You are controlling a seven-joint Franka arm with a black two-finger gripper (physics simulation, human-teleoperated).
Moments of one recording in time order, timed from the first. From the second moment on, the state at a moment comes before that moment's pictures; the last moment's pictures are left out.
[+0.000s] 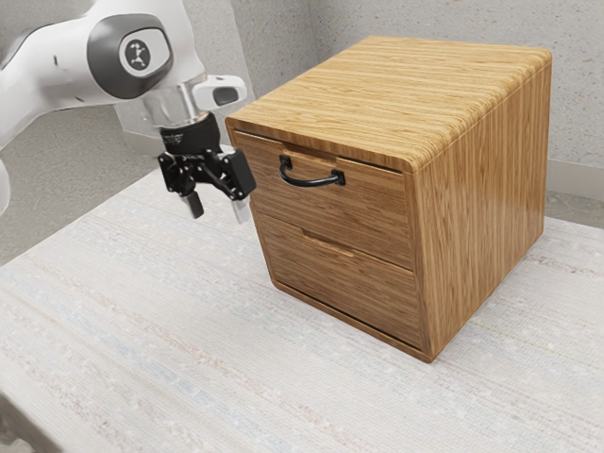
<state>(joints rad) 0.12 0.25 0.09 -1.21 -0.12 1.38 0.07</state>
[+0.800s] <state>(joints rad) 0.09 0.05 -0.10 -1.16 -0.10 1.44 0.88</state>
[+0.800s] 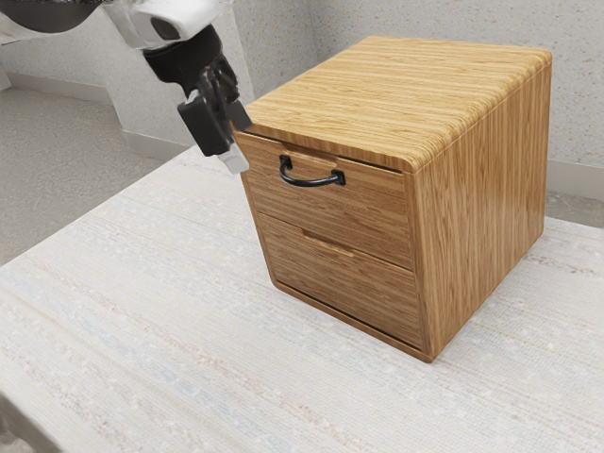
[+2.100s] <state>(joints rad) 0.04 0.03 -0.07 -1.42 -0.09 1.72 1.68</state>
